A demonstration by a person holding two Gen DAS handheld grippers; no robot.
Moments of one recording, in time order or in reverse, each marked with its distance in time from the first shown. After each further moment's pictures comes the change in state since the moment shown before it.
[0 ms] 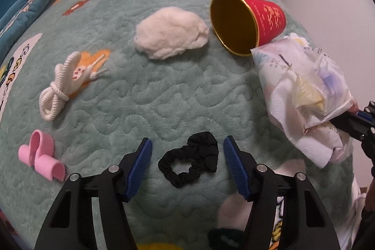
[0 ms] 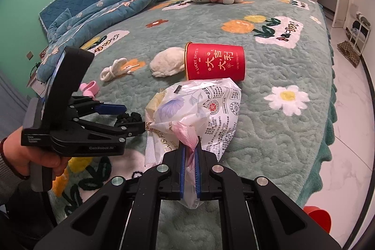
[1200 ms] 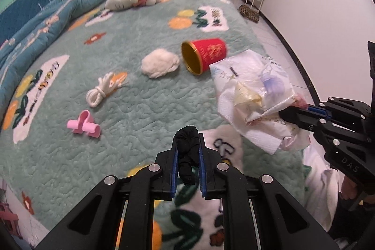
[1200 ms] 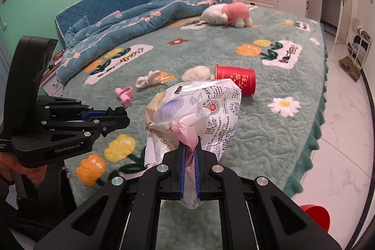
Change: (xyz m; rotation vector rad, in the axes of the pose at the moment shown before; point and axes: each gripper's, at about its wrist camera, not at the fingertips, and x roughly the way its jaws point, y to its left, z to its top) left arm -0.138 -0.041 -0.052 0.039 -0.172 0.006; right arm -0.092 0.050 -0.030 -0.053 -0.120 0.026
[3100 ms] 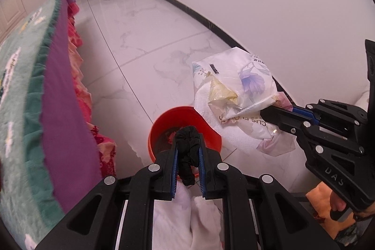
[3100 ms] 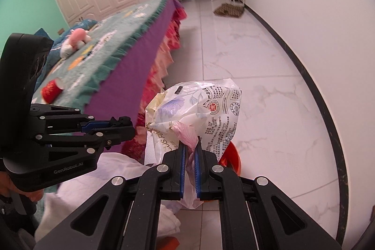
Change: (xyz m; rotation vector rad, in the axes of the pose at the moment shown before) left arm 0.143 -0.384 0.028 0.555 0.181 -0.367; right arm -0.191 -0.294 -0.242 0.600 -0.037 -0.450
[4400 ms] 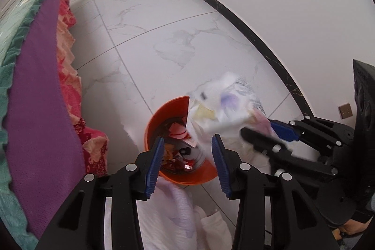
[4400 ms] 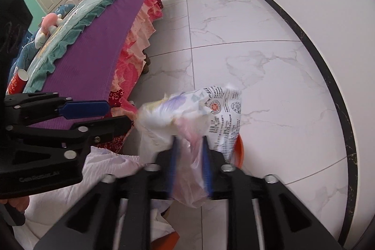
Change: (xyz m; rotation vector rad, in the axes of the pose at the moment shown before) left arm 0.068 0.017 0.018 -0.051 0.110 0.010; right arm 0.112 -0.022 -0.013 0.074 0.168 -0.032
